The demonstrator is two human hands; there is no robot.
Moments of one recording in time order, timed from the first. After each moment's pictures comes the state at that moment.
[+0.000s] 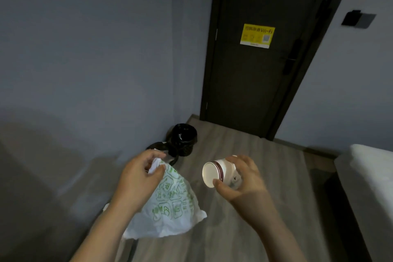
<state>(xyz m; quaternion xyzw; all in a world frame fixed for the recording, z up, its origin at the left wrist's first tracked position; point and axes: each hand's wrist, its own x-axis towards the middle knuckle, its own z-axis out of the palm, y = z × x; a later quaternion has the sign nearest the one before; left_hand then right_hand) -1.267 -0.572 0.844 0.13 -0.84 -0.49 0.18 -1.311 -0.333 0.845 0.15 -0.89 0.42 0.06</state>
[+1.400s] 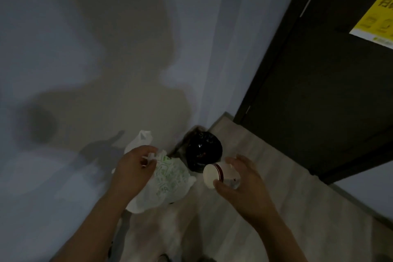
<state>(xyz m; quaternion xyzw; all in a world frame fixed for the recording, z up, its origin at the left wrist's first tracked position) -1.783 -0.764 0.738 0.31 -0.84 -0.43 0.12 -1.894 -0.520 0.759 0.23 -0.90 0.33 -0.16</state>
